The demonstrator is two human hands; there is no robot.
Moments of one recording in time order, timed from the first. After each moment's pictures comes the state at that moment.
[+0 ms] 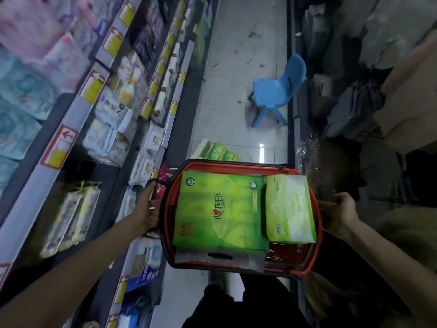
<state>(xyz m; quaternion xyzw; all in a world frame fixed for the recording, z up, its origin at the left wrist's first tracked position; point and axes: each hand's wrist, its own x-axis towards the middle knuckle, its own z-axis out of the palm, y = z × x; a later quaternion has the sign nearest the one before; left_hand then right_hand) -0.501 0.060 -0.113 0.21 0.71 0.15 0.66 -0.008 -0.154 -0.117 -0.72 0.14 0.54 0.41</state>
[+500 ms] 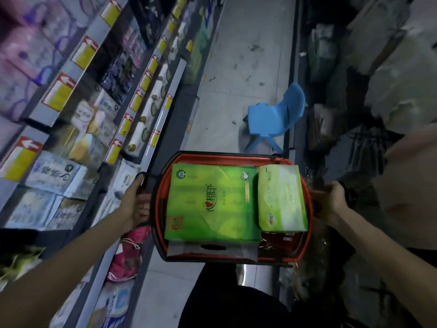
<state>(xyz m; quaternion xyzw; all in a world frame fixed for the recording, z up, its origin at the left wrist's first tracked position) -0.324 0.268 -0.113 0.19 0.70 0.16 0.66 0.181 0.105 -0.105 -0.72 0.10 0.54 0.41</state>
